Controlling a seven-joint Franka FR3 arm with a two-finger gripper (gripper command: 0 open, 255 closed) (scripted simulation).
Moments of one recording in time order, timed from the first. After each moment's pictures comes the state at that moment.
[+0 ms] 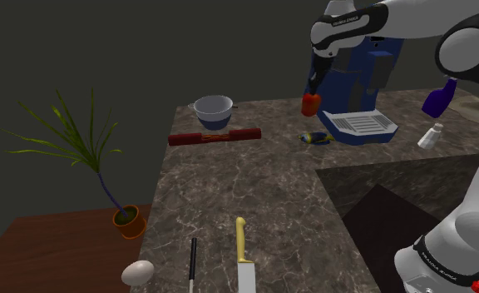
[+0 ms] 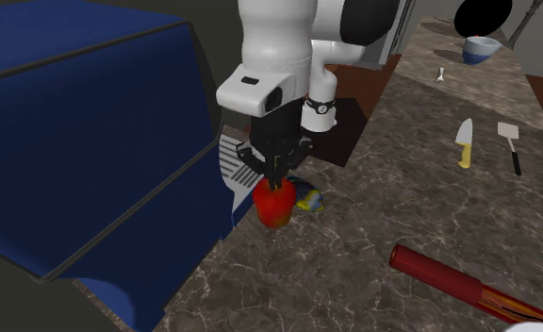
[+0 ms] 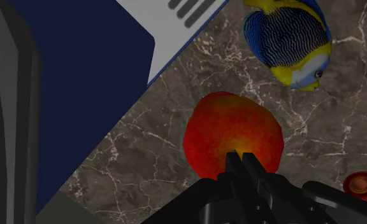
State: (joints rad) arm -0.12 0.31 -0.25 -1.61 0.12 2.00 -0.60
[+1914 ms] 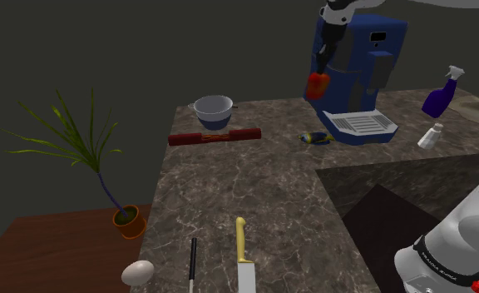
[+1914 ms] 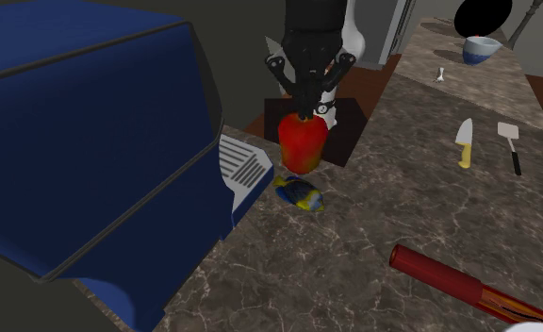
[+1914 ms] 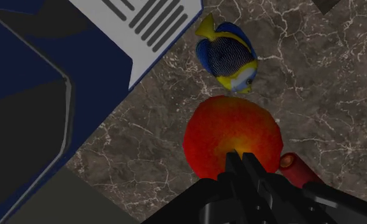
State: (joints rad) arm -0.07 0.11 -0.24 -1.58 0.05 1.77 -0.51
